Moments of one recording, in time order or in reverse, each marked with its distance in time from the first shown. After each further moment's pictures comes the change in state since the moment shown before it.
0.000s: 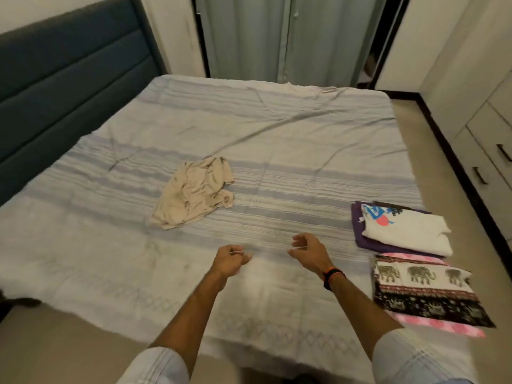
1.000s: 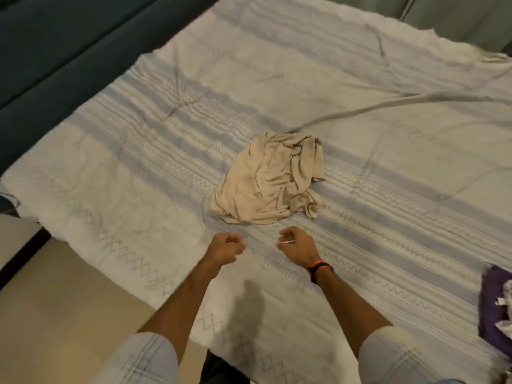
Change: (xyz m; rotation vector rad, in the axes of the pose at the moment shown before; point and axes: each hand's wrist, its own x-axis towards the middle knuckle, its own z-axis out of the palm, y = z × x) left_hand 0.235 -0.004 -0.257 -0.116 0.133 -0.225; right_hand 0.231 -0.154 0.291 -0.276 -0.337 0.031
